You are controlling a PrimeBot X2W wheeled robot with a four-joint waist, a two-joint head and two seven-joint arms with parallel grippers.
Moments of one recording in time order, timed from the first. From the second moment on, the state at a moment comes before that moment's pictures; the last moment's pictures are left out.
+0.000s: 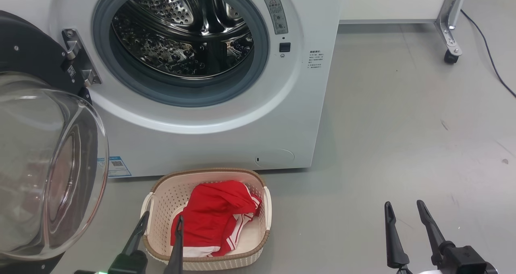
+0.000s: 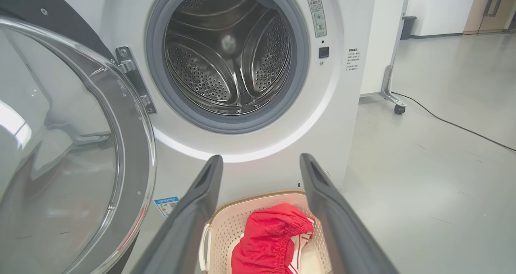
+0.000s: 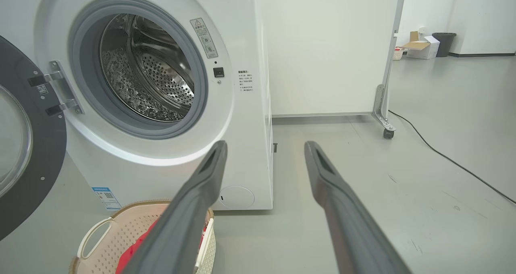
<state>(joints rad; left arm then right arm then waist) 0.20 0.09 -0.27 -0.08 -0.19 0.11 -0.13 0.28 -0.04 0.18 -0.07 0.24 -0.10 -0.26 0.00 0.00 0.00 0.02</state>
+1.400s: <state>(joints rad) 0.21 0.09 -0.29 -0.09 -0.18 0.11 -0.11 0.30 -0.04 0.17 -0.08 0.24 -0.11 -0.26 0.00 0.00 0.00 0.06</state>
